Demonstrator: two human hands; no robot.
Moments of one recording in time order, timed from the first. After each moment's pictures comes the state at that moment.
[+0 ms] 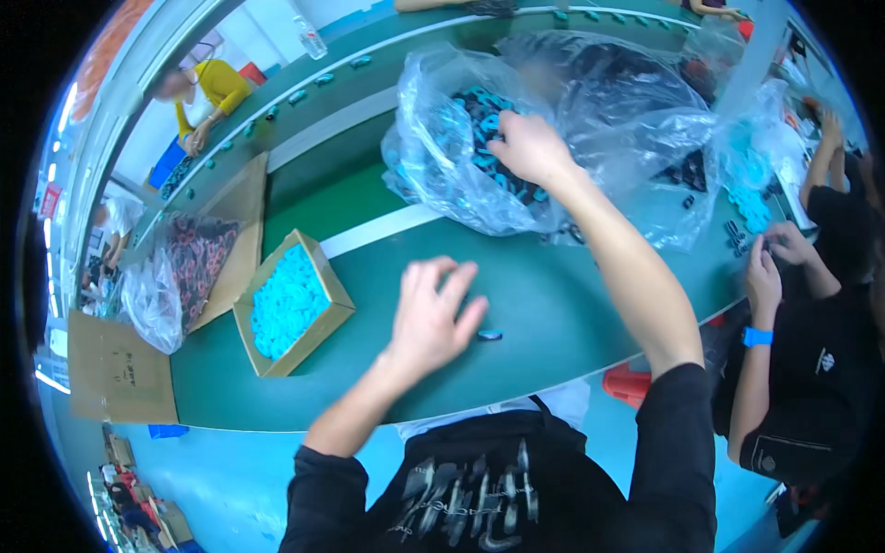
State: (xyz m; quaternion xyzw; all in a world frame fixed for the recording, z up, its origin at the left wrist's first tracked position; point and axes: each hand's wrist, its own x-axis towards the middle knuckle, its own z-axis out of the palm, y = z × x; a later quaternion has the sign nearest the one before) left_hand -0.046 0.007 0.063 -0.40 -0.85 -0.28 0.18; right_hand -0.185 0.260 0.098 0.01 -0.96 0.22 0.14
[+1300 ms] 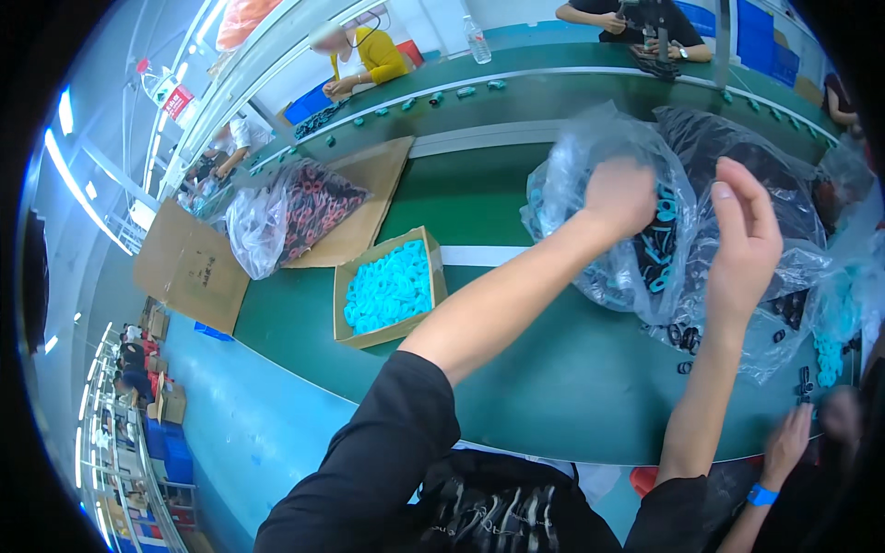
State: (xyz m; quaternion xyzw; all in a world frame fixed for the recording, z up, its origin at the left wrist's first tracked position) left_hand -0.239 0.156 0.120 -0.29 -0.93 -0.16 0.18; right_hand -0.126 0.293 0.152 0.06 -0.64 0.64 0.41
